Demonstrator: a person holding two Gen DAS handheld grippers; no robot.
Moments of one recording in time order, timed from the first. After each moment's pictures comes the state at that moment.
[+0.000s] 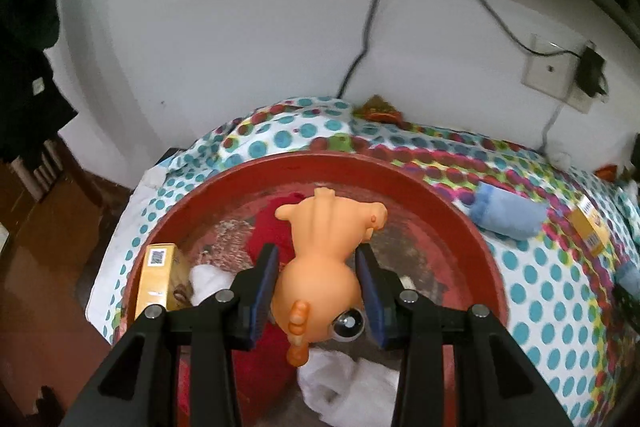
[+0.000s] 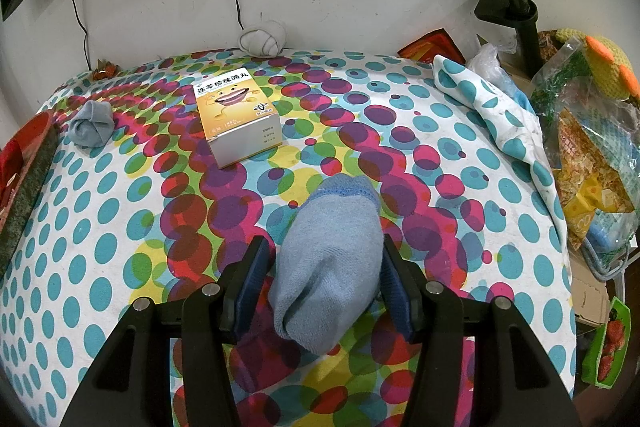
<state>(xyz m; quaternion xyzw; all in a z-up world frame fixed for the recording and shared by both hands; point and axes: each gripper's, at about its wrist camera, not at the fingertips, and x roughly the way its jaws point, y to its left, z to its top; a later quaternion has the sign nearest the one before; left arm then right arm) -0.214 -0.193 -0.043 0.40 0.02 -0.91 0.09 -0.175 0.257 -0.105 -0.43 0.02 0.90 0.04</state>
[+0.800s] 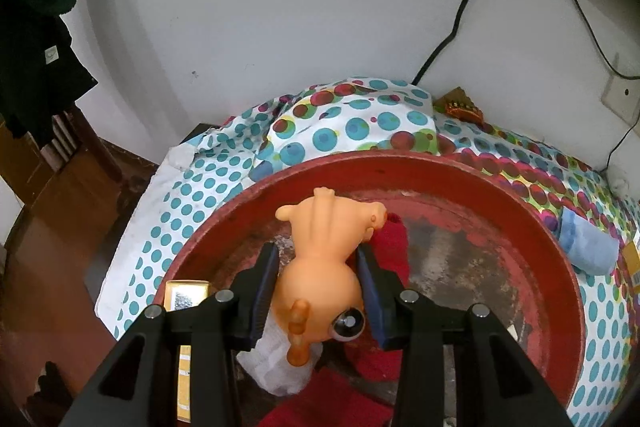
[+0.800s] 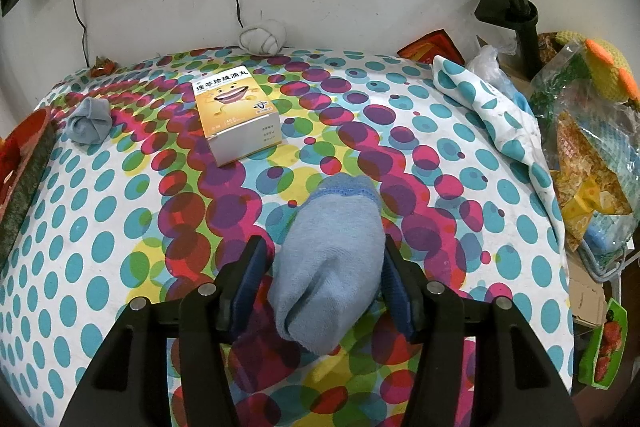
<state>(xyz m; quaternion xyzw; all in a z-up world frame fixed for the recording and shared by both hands) -0.261 -0.261 -0.074 0.43 0.04 -0.89 0.14 -0.176 0.254 -0.104 -0.44 0.02 0.90 0.05</state>
